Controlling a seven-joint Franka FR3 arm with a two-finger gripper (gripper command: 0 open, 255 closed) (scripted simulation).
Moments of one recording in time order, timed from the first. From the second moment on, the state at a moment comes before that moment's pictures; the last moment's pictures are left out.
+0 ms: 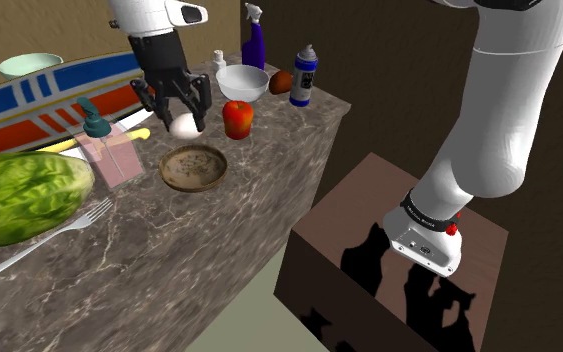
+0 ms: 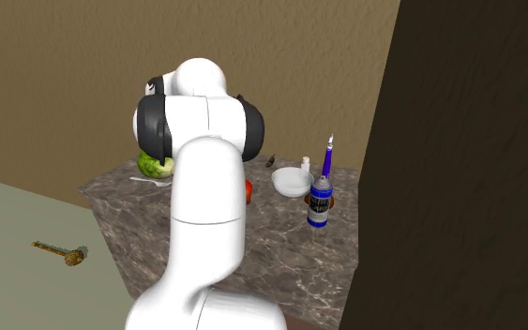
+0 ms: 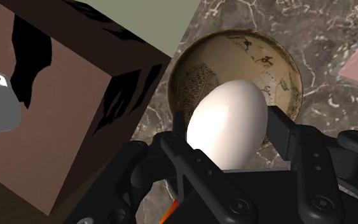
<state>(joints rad) 0.25 0.38 0.49 -1.51 -0.02 1.65 1.71</state>
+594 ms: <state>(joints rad) 0.25 0.40 0.48 -1.59 -0.04 1.76 1.72</state>
